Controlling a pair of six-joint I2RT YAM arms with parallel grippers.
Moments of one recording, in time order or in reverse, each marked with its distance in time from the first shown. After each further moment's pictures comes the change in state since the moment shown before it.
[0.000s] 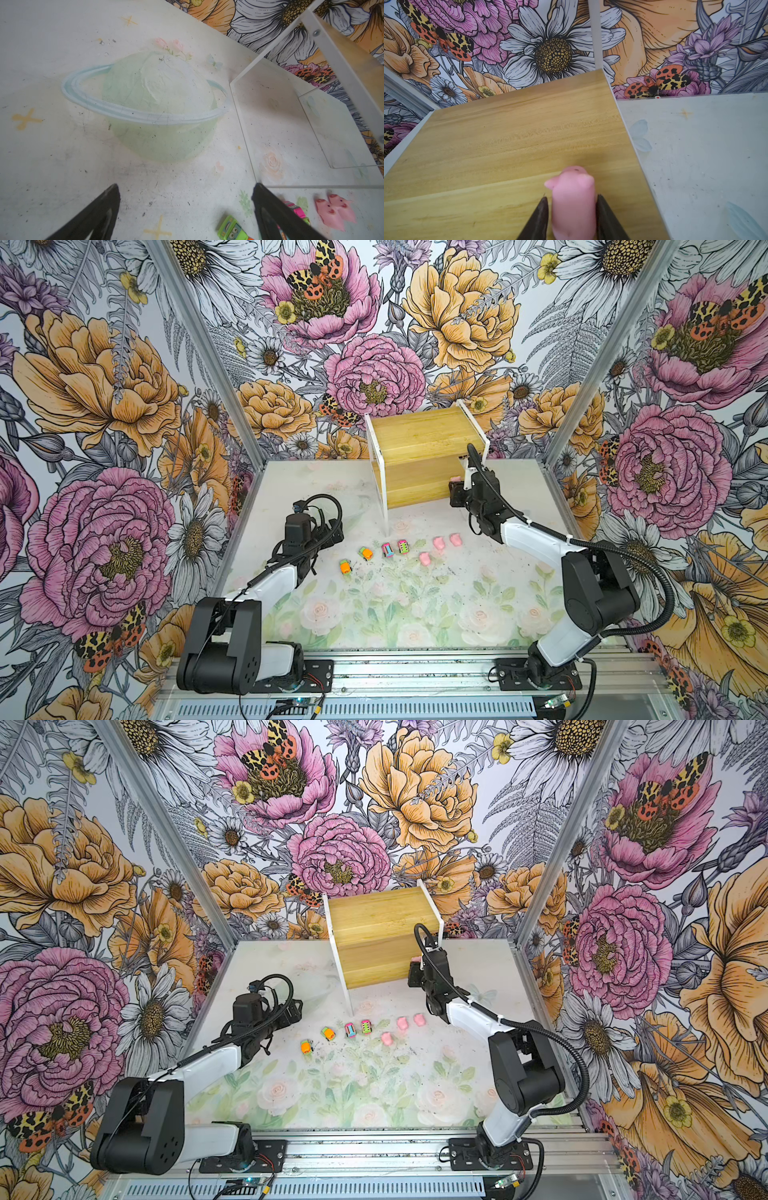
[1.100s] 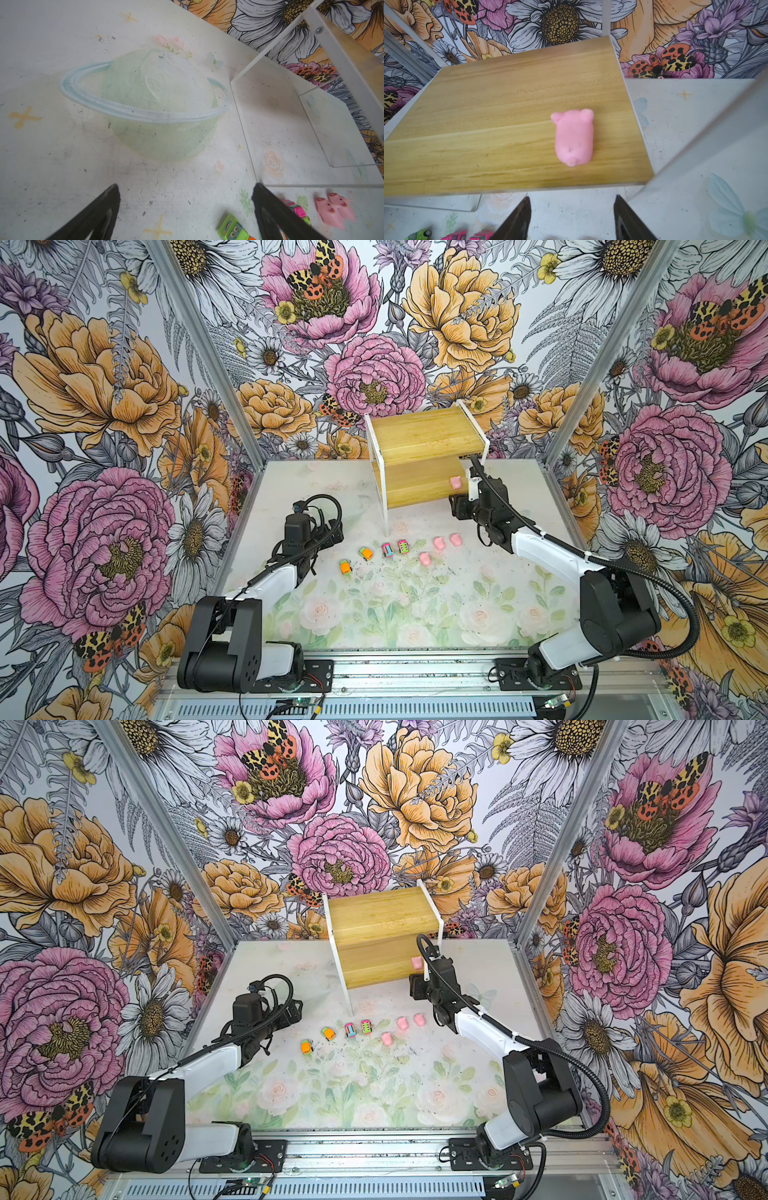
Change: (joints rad) left arm 0.006 0.007 0.000 -0.001 0.011 0.000; right arm 0.001 -0.157 -0.116 -0.141 -0.079 -0.080
